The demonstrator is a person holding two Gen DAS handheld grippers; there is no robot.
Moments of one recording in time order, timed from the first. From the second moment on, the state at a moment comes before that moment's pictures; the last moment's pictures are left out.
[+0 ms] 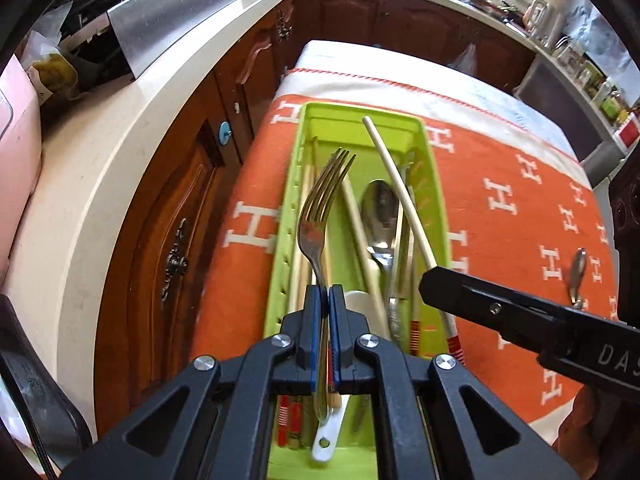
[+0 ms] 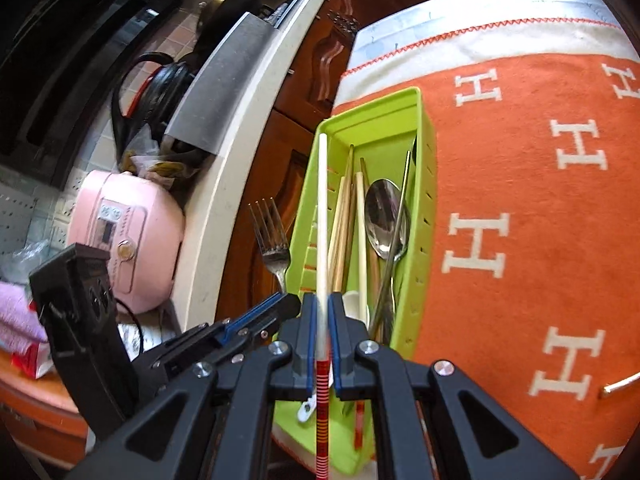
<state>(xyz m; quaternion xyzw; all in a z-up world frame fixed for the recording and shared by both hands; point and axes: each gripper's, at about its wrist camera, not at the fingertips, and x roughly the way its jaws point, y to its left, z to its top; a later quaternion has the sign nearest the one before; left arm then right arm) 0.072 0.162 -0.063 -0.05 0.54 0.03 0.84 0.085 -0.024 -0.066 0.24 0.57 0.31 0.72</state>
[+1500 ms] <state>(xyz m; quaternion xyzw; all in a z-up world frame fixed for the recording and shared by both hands) 0.054 -0.089 -0.071 0.07 0.54 -0.26 0.80 0.023 -0.270 -0.053 0.24 0.51 0.15 0.81</state>
